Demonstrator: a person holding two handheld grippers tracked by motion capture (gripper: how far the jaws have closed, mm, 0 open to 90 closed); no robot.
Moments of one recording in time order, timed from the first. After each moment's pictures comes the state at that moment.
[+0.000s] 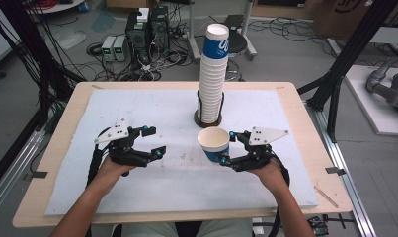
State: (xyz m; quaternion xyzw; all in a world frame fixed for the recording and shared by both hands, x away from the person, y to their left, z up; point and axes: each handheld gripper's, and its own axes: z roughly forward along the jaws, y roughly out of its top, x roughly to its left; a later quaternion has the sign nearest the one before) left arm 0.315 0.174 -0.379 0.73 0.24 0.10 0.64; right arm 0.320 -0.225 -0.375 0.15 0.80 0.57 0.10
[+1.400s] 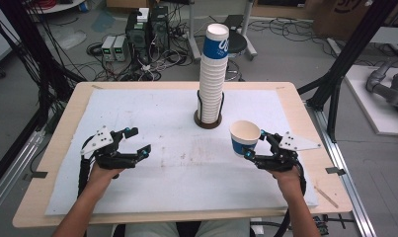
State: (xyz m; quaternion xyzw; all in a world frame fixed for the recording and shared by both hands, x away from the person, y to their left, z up) left arm 0.308 0.209 -0.406 0.70 0.27 0.19 0.63; right arm 0.310 -0.291 -0.393 0.25 0.74 0.60 0.19
